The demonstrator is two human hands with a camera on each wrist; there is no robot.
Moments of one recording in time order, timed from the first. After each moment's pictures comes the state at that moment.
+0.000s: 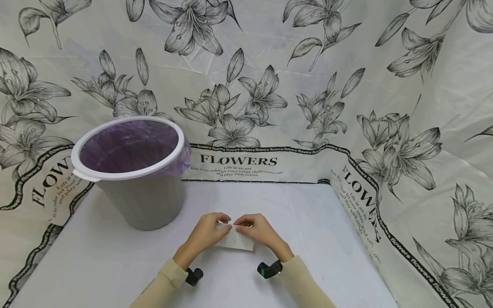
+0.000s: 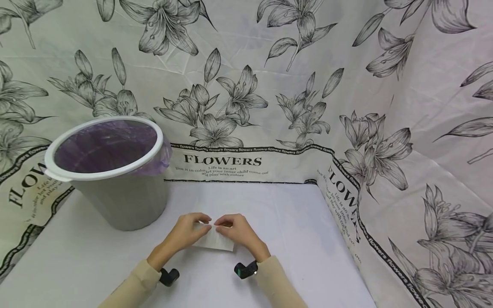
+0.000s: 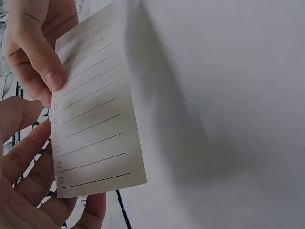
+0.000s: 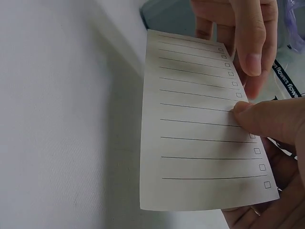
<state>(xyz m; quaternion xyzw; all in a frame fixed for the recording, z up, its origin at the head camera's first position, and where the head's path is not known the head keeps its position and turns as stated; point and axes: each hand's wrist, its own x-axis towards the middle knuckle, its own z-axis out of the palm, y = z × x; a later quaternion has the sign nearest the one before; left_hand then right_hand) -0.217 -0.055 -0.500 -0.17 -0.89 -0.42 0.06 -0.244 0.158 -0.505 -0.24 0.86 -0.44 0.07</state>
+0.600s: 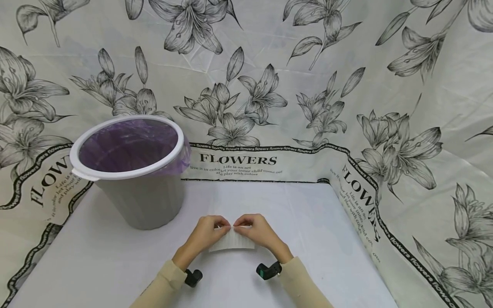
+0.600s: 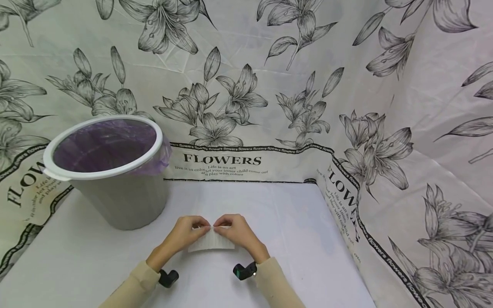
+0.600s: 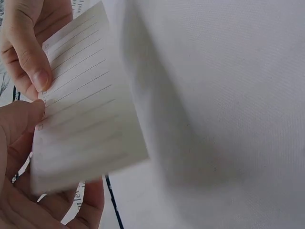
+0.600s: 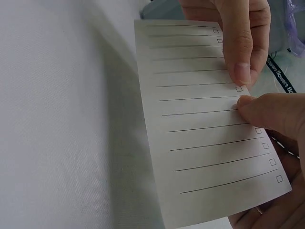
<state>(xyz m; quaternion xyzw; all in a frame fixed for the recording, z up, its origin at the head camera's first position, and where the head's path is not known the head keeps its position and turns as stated) -0.217 -0.058 -0.507 -0.18 -0.89 -0.42 0.05 -0.239 0.155 -0.505 -0.23 0.86 -0.45 0.06</state>
